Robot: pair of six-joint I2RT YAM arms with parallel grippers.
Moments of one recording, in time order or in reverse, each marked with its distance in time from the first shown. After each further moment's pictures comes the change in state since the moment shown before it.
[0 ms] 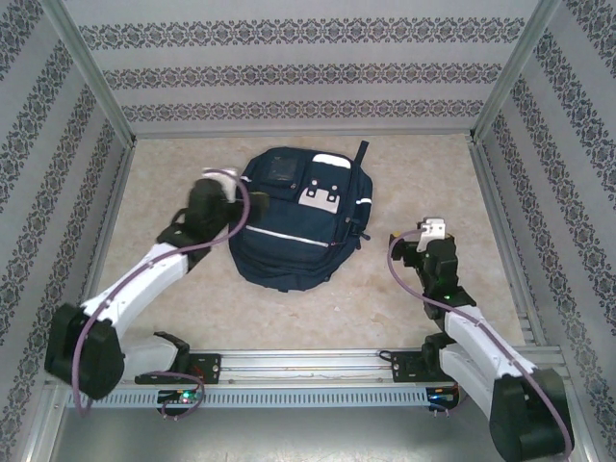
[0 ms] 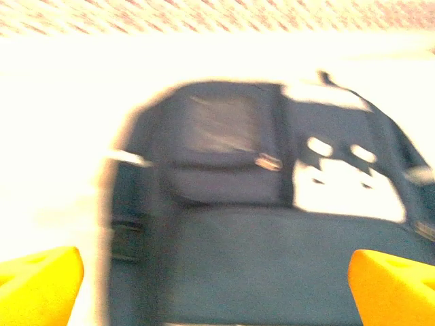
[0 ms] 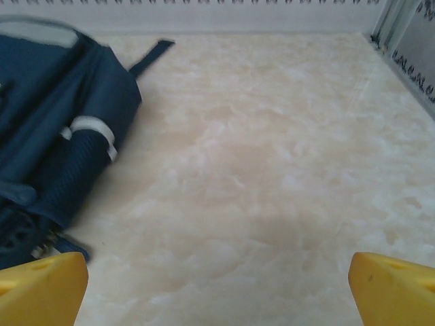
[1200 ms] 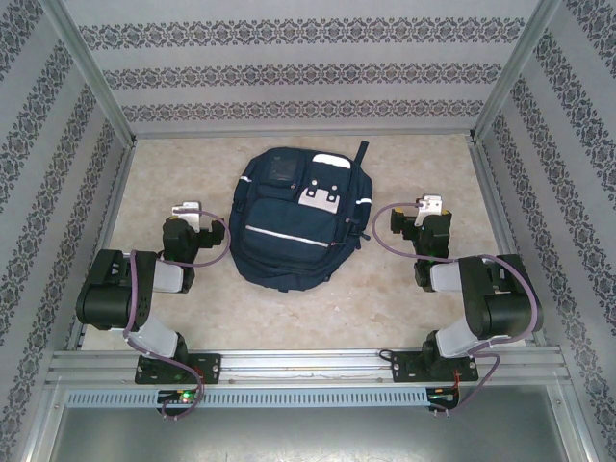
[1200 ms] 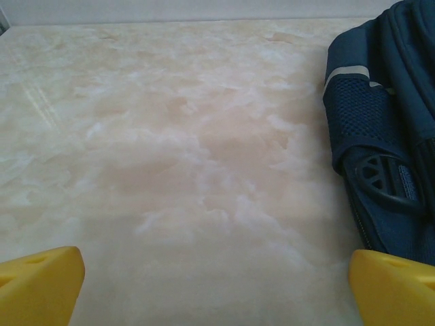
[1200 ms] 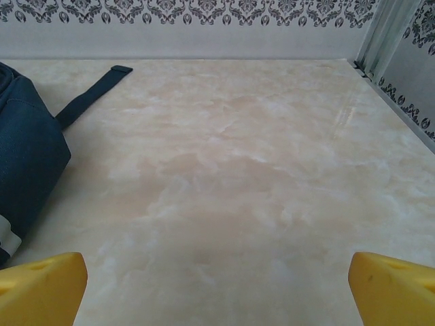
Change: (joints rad) left arm 0.320 0.398 -0.439 0.896 0.068 0.158; right arm -0.109 0.652 0.166 0.568 -0.019 -0.050
